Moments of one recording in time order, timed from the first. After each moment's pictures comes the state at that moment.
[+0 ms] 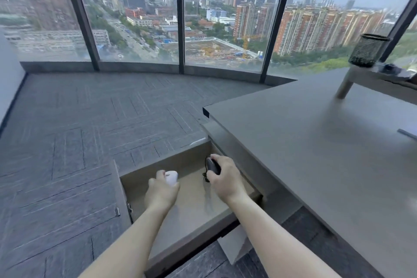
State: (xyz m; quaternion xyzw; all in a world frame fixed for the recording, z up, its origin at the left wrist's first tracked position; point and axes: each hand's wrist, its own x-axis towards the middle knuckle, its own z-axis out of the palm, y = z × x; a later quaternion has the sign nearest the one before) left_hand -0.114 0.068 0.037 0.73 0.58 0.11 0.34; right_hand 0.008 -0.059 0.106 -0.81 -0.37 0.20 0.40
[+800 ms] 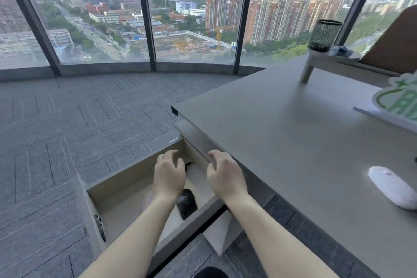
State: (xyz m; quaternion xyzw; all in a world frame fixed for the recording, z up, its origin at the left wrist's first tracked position) left_hand -0.039 0.013 0.082 0.77 0.42 0.28 0.38; right_hand 0.037 -0.110 0.122 -0.87 -0.35 0.08 0.35
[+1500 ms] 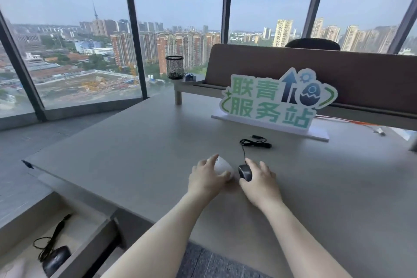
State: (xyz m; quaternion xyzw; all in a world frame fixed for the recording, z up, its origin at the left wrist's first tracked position) left_hand 0.144 -0.330 0.164 0.92 0.12 0.04 0.37; right_hand 0.163 -0.481 0.157 -0.96 -0.02 0.00 0.29
